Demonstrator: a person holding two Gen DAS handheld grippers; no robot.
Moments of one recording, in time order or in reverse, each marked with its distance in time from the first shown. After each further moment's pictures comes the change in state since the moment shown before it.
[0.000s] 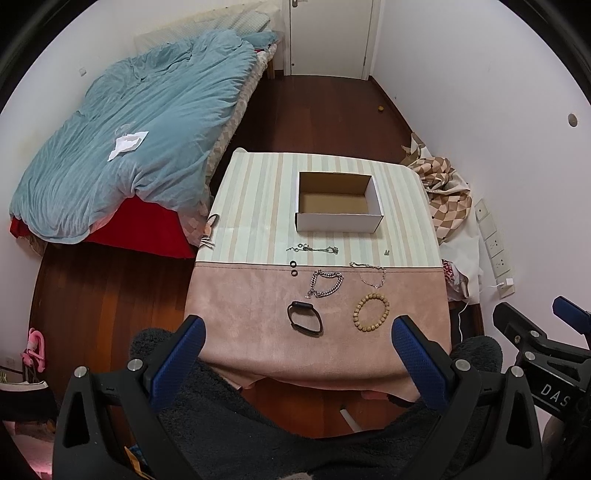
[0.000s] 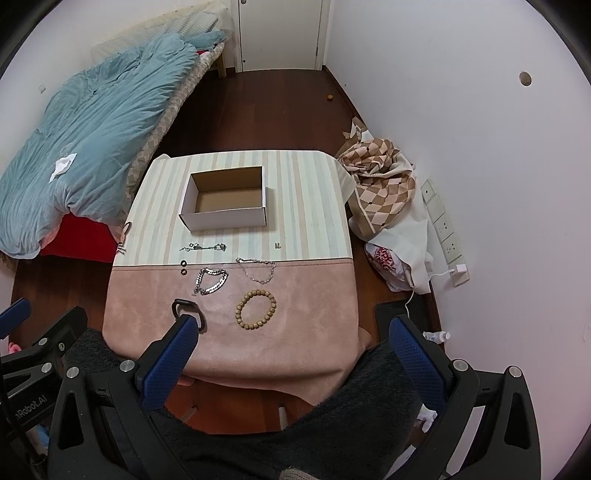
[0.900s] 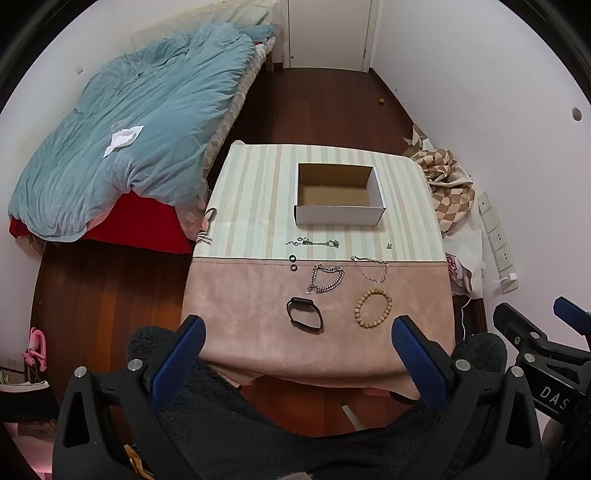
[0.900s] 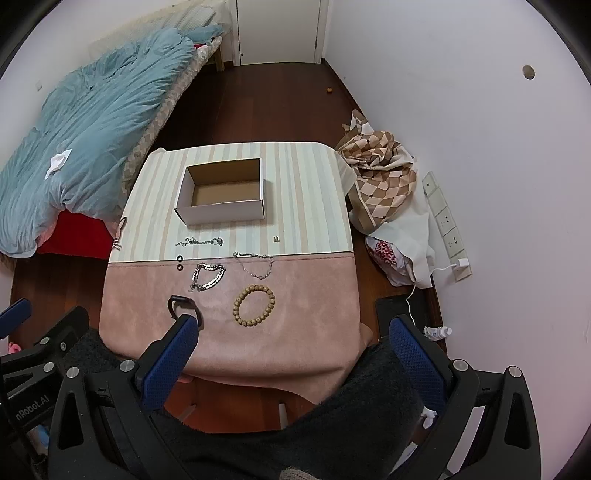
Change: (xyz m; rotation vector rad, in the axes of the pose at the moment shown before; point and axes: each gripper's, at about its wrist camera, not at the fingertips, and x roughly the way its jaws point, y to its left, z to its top) left arm 0.011 -0.003 0.001 0.006 0.028 0.004; right arm 0.017 0.002 -0.001 0.005 0.023 -0.006
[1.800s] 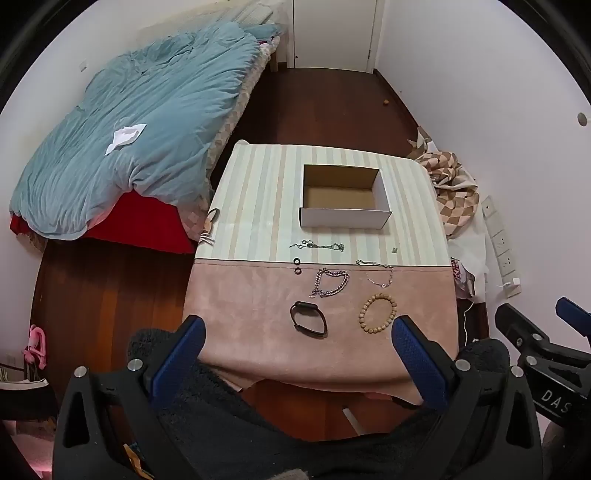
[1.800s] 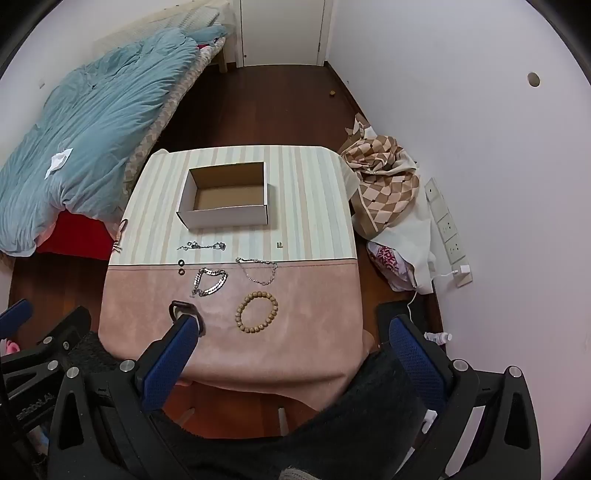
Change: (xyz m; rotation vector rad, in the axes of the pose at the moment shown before) left arm 0.012 0.008 0.004 -0.016 0.012 0.008; right arm 0.005 0.008 0.009 -0.009 -0.008 0.001
